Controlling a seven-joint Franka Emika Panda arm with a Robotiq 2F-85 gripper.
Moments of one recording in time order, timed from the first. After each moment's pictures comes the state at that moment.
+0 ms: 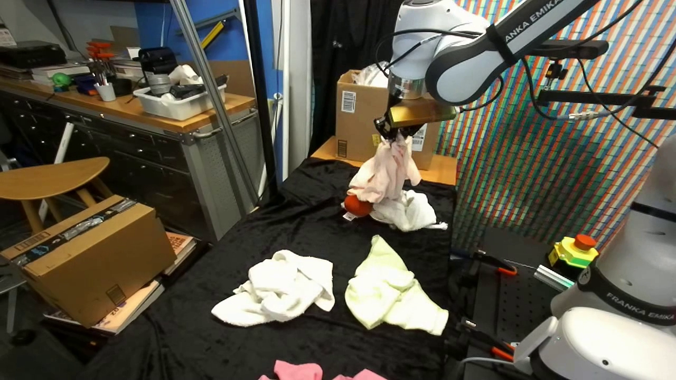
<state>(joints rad) -0.06 -0.09 -0.16 -2.41 -0.54 2.48 1.06</state>
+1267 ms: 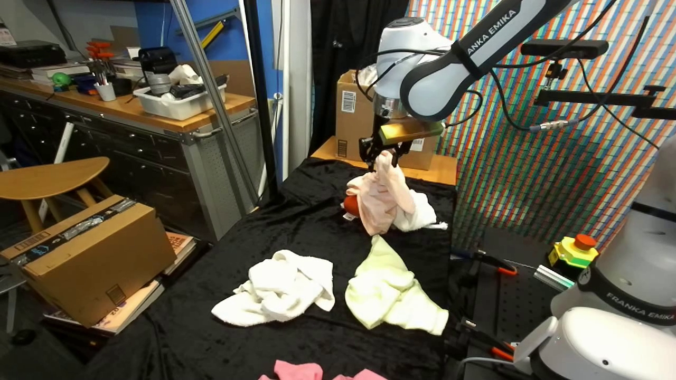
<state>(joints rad) -0.06 0.04 -0.10 -2.37 -0.31 2.52 0.80</state>
